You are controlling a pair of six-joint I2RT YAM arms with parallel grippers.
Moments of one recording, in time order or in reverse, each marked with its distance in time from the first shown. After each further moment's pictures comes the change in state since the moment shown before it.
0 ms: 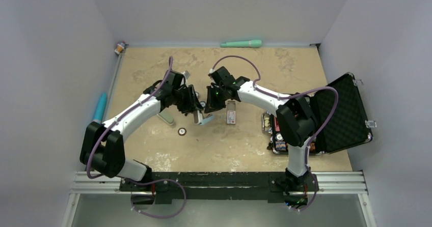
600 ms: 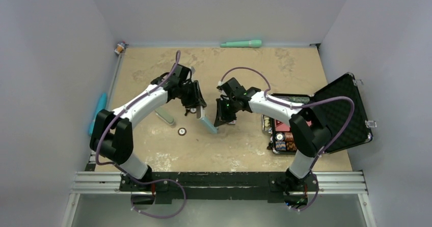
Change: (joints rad) left arm -0.012 0.132 0.149 -0.073 -0.007 0.019; right arm -0.002 -0.172 -0.276 0.022 -0.079 -0.032
